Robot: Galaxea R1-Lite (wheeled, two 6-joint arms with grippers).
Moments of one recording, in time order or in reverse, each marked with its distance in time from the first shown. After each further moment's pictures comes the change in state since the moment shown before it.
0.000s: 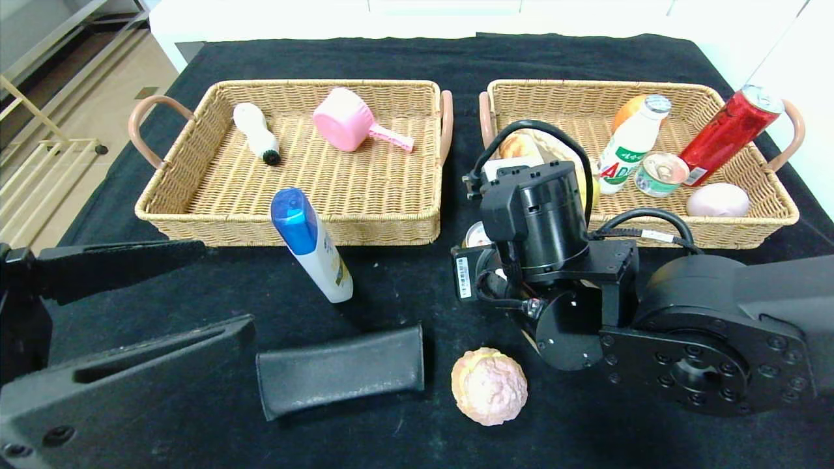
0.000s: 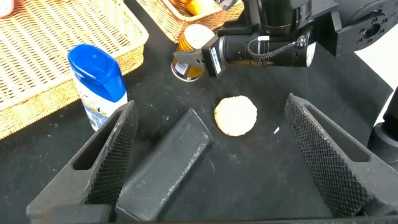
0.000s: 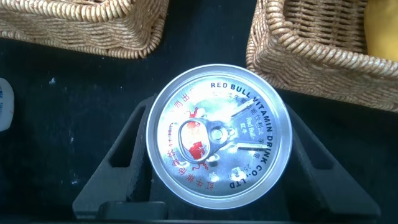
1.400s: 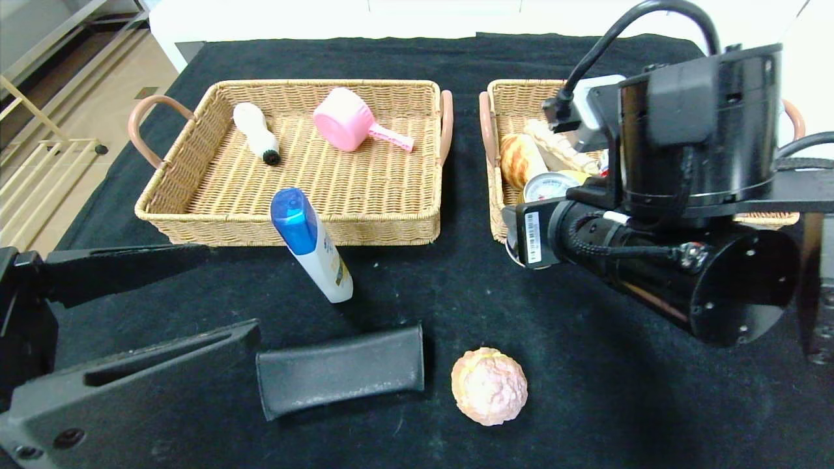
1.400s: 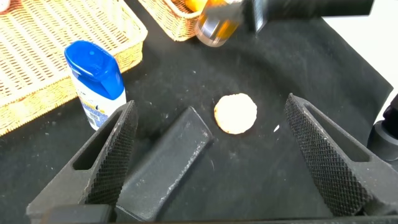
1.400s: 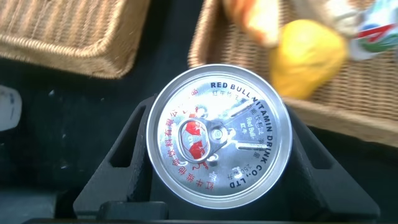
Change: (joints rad) left arm -0.002 0.005 0.003 0.003 0.000 0.000; right arm -0.017 -0.218 0.035 0.099 -0.007 -0.100
